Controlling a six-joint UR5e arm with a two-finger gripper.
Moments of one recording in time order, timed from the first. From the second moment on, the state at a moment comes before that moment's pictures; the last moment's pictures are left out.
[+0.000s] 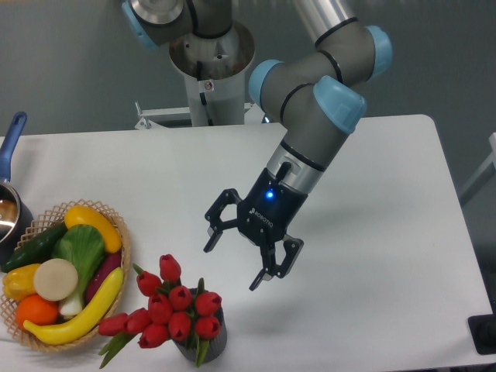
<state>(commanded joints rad) 2.52 -1.97 -1.58 -0.79 0.74 1.12</state>
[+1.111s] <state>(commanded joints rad) 2.45 -2.06 -1.54 -0.79 0.73 1.15</state>
